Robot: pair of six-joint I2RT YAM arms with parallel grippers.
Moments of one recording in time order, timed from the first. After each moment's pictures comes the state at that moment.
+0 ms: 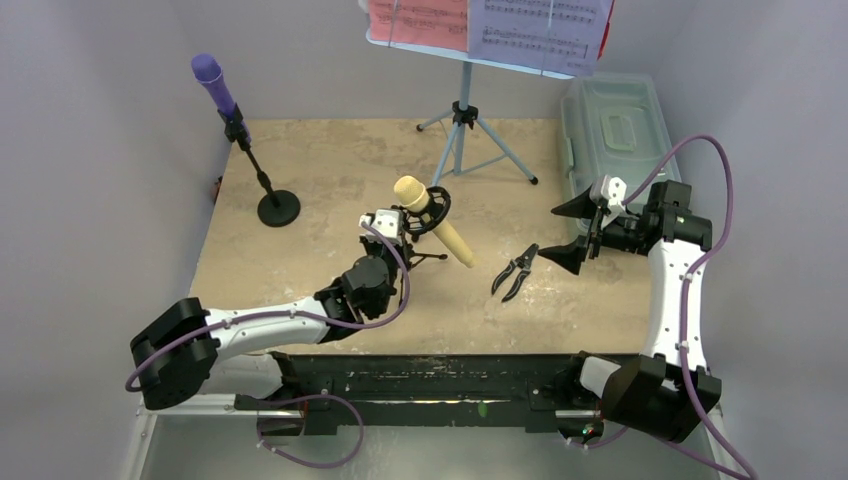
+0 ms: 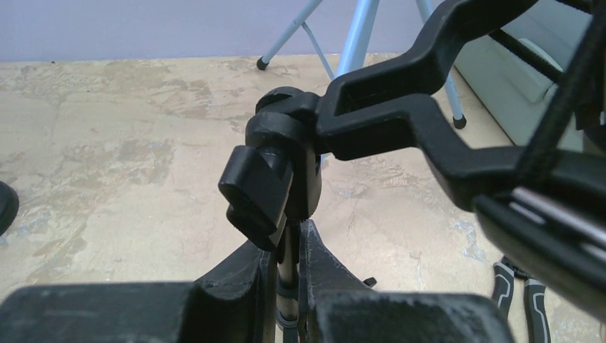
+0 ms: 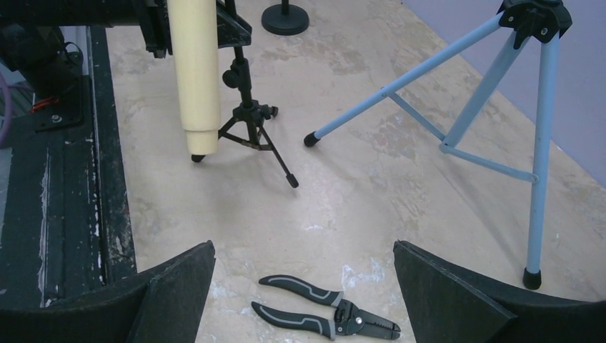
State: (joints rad) left arm -1.03 1.23 0.57 0.64 -0.85 -0.13; right arm -0.35 1.15 1.16 -1.23 -1.33 -1.27
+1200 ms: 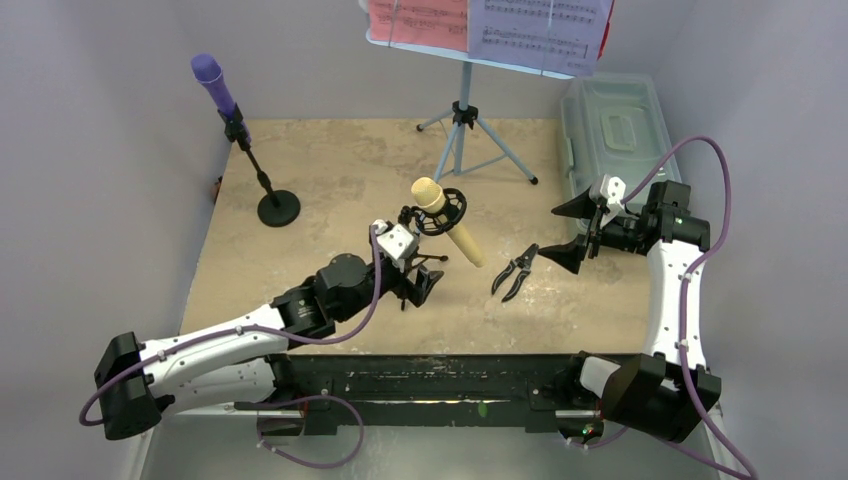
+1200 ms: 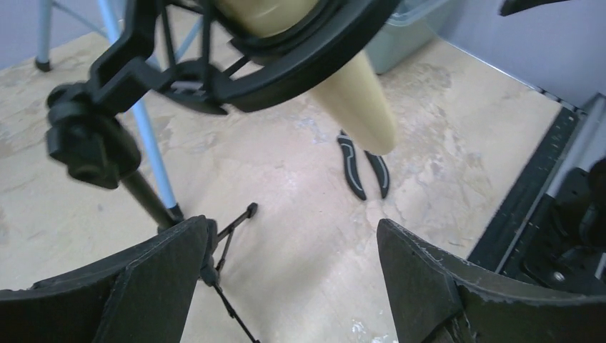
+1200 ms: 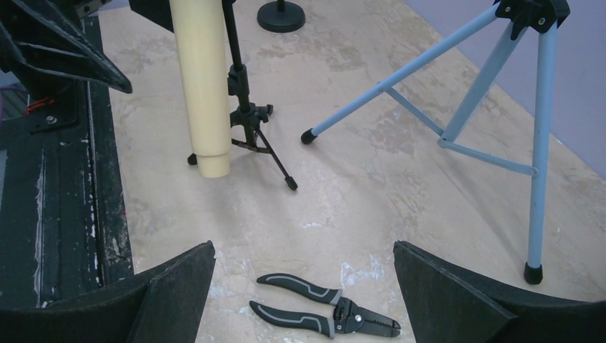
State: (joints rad) left arm -1.05 0.96 0.63 0.19 -0.27 -0.10; right arm -0.35 1.15 1.14 -1.17 -1.32 -1.22
